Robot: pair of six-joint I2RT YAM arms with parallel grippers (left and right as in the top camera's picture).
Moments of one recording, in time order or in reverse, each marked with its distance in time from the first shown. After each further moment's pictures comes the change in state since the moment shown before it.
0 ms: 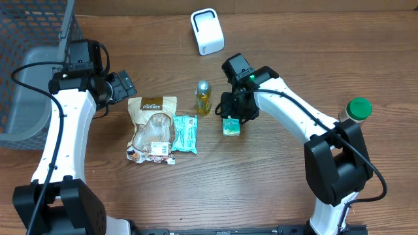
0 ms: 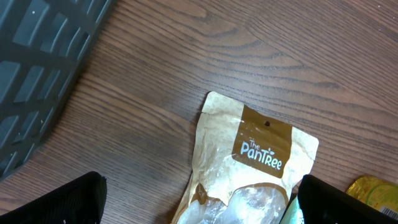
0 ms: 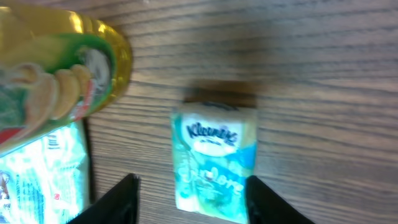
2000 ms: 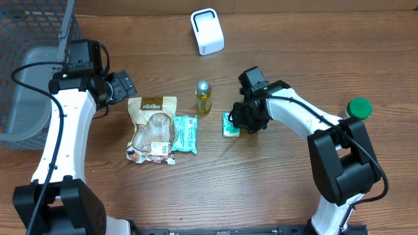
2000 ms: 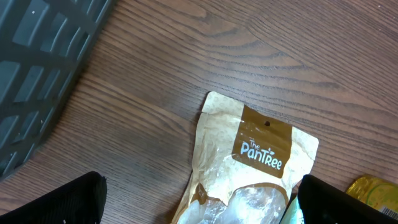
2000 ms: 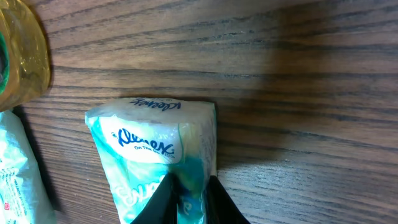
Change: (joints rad) left arm 0.000 0.000 0.000 0.000 0.000 0.000; right arm -0.081 -0.023 -0.237 0.199 -0.129 0.005
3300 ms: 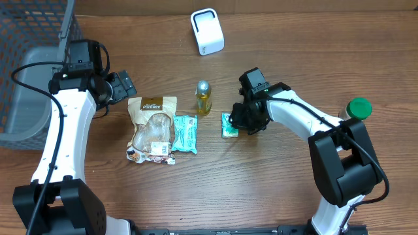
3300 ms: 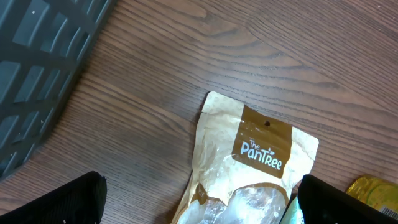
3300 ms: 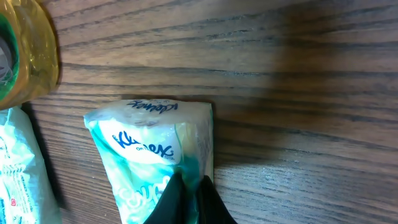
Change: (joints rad) left arm 0.000 0.000 0.000 0.000 0.000 0.000; right arm 0.000 -0.011 -0.027 0.037 -0.014 0.001
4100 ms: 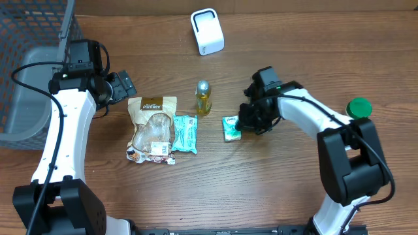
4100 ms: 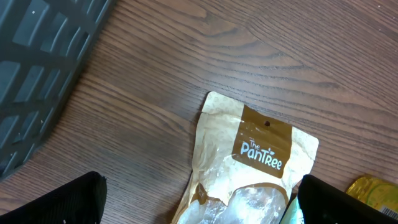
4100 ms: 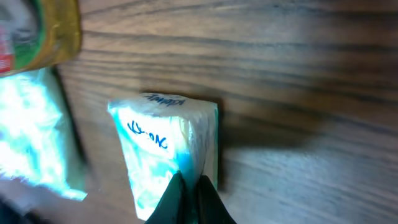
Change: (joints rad) left arm 0.000 0.000 0.000 0.000 0.000 0.000; right arm -0.095 -0.018 -0.026 -0.032 -0.208 -0.128
